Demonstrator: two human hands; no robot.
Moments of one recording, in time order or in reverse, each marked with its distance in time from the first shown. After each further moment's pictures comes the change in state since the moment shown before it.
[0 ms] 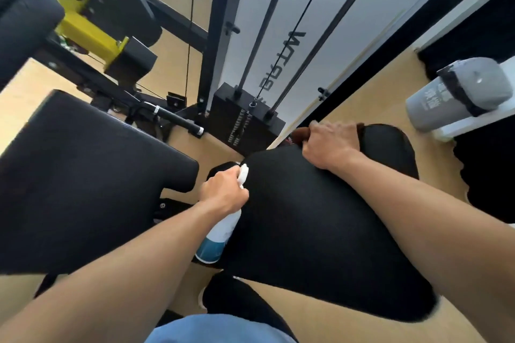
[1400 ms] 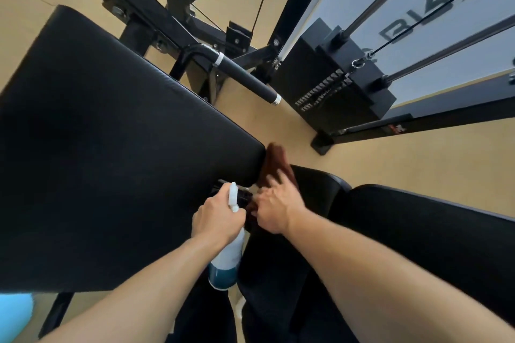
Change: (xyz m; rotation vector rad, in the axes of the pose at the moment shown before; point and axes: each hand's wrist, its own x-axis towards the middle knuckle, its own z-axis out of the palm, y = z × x) left_hand 0.112 -0.231 0.068 -0.191 -0.112 -0.505; right_hand 0.110 -0.333 0.222 -0.119 -0.499 -0.828
